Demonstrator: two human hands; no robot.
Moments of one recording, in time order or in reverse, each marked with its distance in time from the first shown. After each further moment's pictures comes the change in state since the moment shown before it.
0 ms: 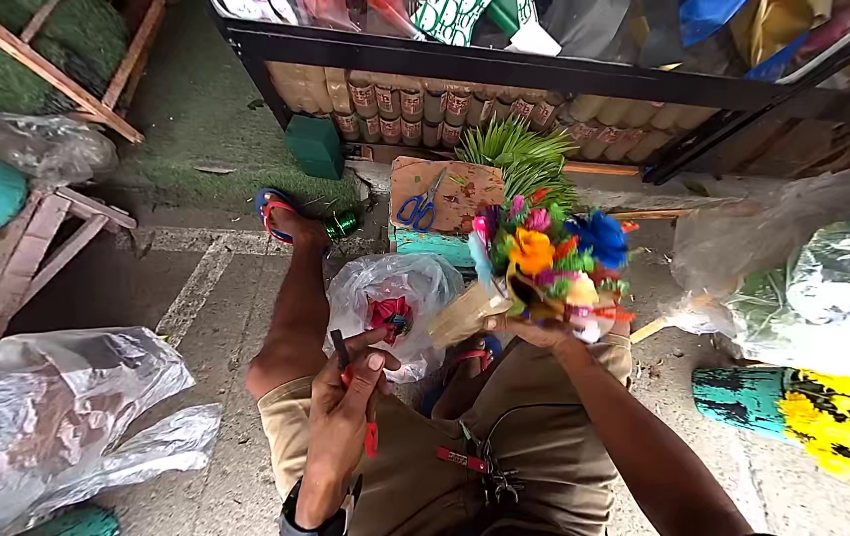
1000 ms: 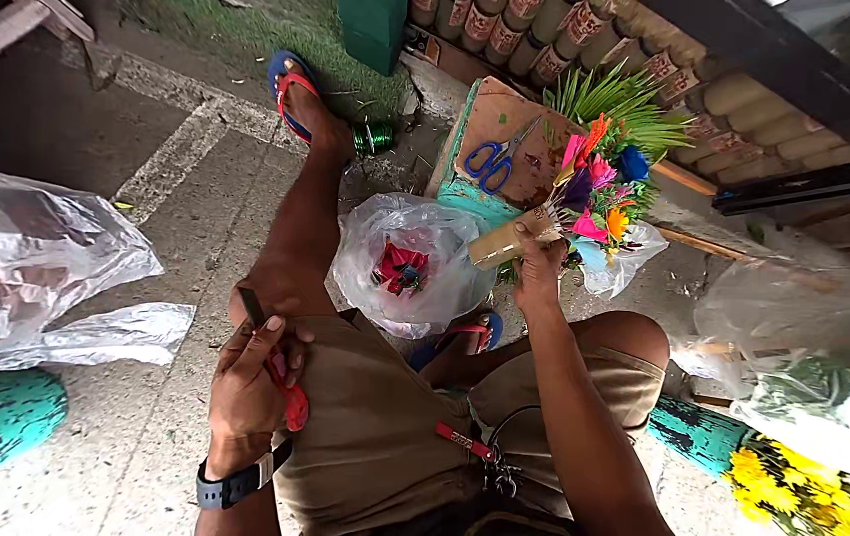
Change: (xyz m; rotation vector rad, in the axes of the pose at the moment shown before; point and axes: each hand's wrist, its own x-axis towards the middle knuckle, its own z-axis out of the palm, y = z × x) left_hand -0.016 -0.057 -0.137 -0.219 0.461 -0.242; right_hand 0.120 0.074 0.036 0.050 0.870 0.284
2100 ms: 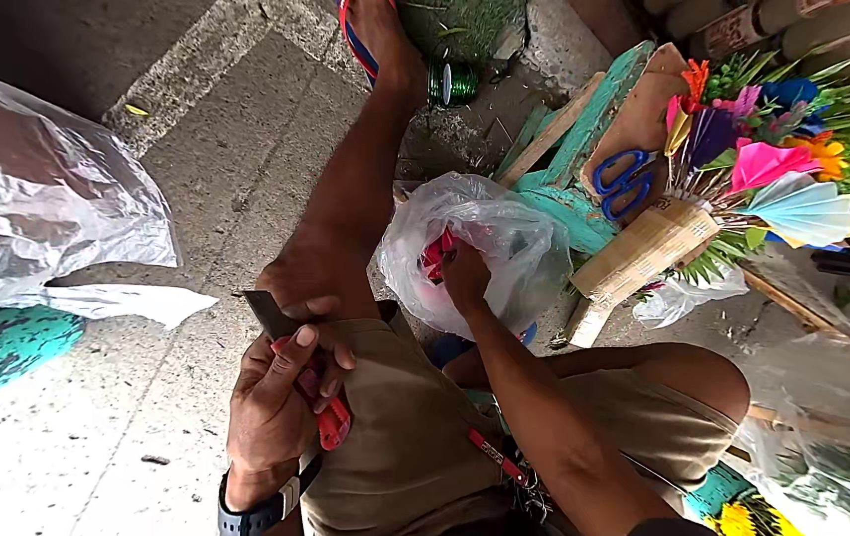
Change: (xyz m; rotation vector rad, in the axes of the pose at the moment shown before) left_hand 0.015 0.012 -0.013 -0.240 0.035 -0.041; right_hand -0.023 0.183 0.133 -1.552 -0.563 -0.134
